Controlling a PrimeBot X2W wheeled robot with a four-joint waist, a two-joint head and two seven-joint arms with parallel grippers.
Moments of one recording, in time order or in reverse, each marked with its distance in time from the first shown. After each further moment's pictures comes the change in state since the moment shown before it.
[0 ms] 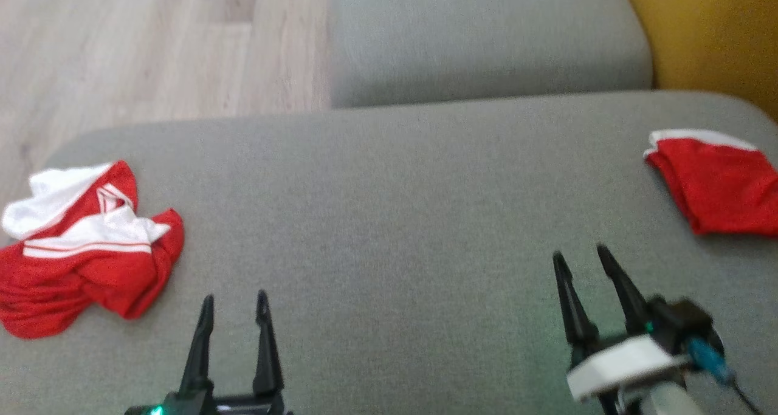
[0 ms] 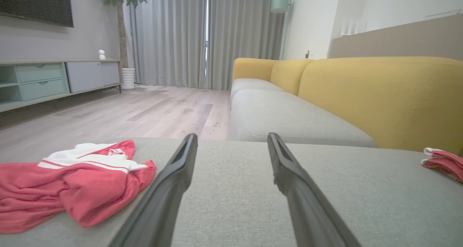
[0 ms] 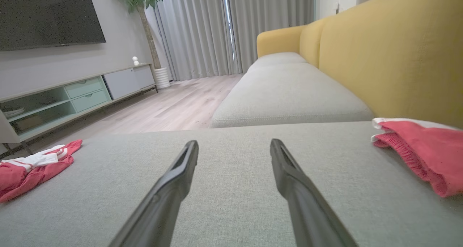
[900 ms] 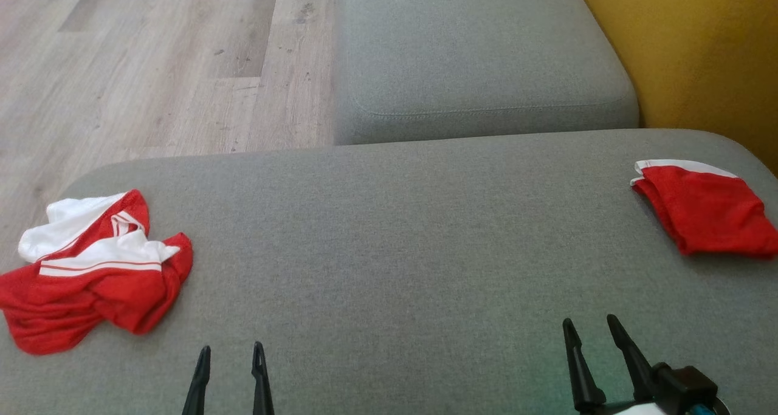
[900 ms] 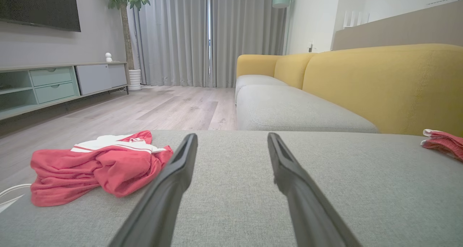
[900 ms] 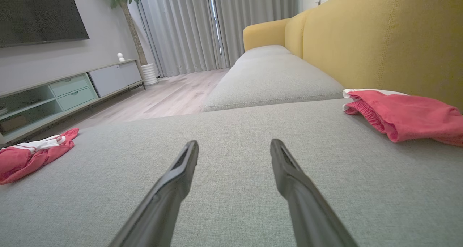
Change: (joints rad) left arm 0.149 0.003 0.046 -0.018 0.056 -0.022 0.000; right arm 0.253 0.060 -0.075 -0.097 -0.069 0.000 0.000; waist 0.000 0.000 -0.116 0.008
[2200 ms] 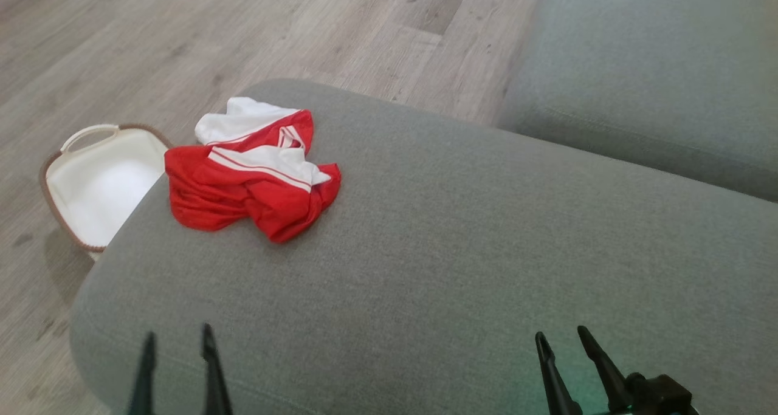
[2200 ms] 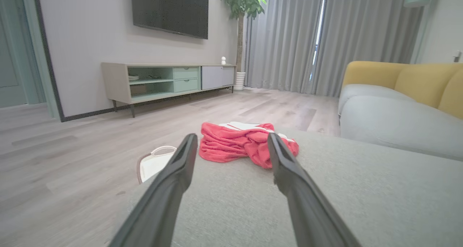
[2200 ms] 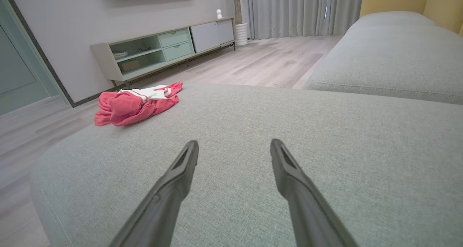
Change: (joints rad) left arm 0.000 0.002 0.116 -0.060 0.043 0.016 0.000; right arm 0.016 0.003 0.084 0.002 0.028 0.000 0.000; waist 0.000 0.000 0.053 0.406
